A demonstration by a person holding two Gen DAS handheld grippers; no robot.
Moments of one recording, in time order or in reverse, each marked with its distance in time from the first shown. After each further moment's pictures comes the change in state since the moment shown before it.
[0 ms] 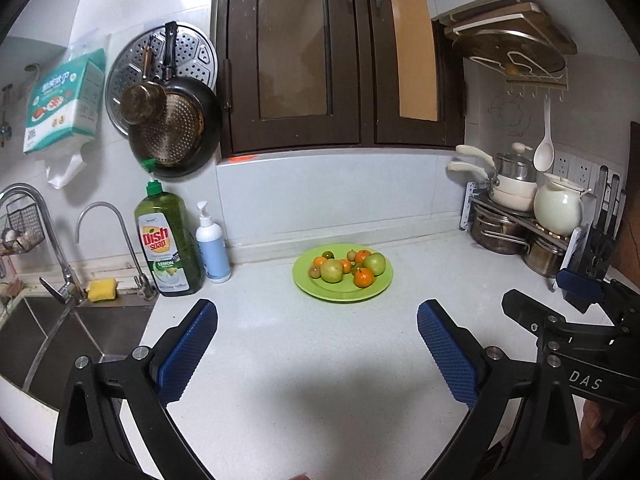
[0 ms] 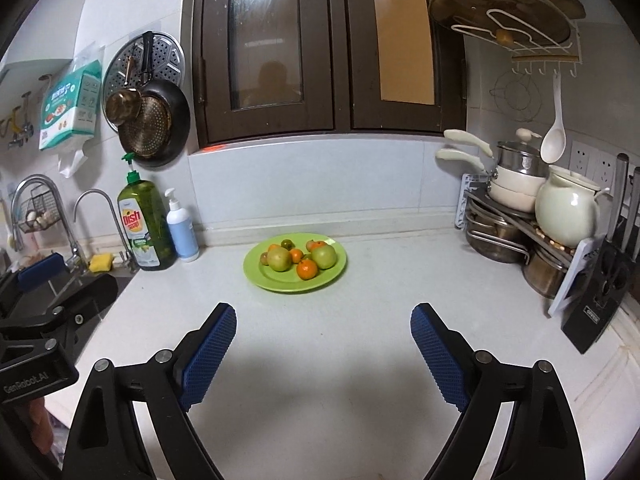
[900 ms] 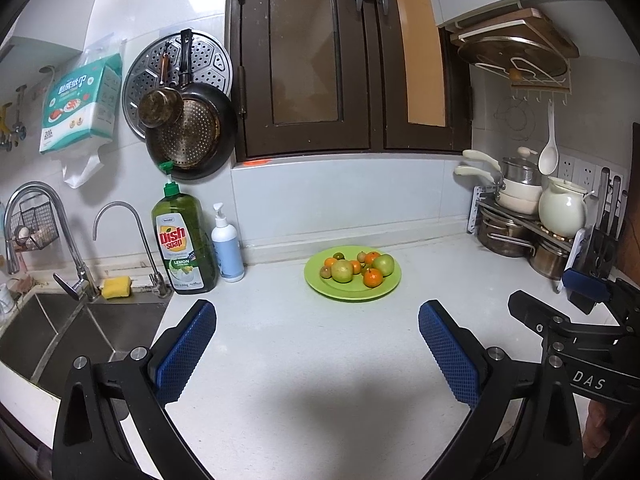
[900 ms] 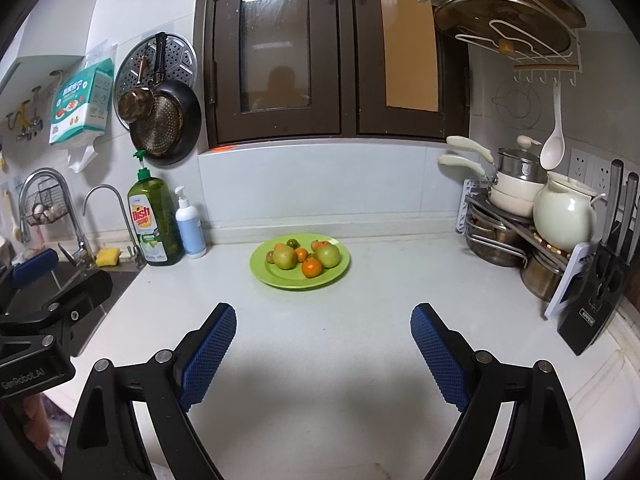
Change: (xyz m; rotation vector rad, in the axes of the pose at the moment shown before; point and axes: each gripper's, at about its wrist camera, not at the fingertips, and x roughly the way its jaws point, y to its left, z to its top) left arm -0.021 0.002 -0.007 -0.010 -0.019 0.037; right arm -0.016 0.001 -0.006 -0.026 -0.014 0.013
